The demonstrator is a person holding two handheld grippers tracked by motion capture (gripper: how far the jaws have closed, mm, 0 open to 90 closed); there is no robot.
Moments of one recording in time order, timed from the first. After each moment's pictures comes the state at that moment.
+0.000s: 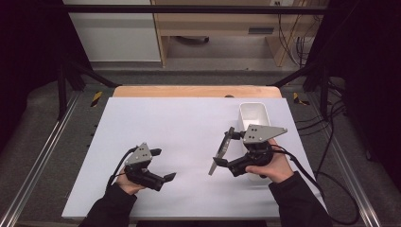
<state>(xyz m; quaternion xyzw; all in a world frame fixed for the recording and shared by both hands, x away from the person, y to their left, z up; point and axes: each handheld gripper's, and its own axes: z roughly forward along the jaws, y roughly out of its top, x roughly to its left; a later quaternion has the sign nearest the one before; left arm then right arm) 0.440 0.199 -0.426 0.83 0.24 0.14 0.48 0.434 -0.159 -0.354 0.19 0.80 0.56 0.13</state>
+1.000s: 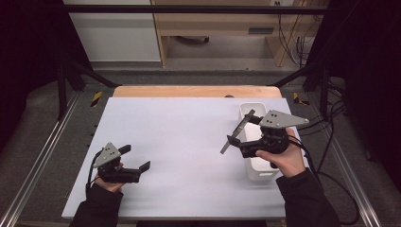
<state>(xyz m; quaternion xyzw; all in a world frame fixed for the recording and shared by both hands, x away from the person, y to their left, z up) 0.436 0.269 -0.434 0.75 0.36 0.22 0.51 0.442 -0.188 -0.325 0.28 0.75 0.55 0.22</state>
